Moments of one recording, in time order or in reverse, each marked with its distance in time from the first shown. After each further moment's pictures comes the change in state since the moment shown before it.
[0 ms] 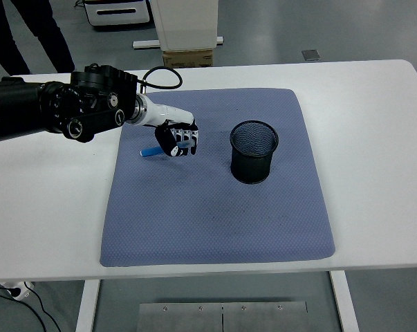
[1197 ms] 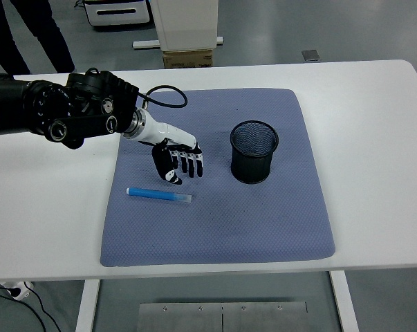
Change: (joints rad) left arm -0.083 0.066 0.029 -0.211 0.024 -0.082 -0.031; right arm 0.000 0.000 0.000 0.000 0.000 0.000 0.000
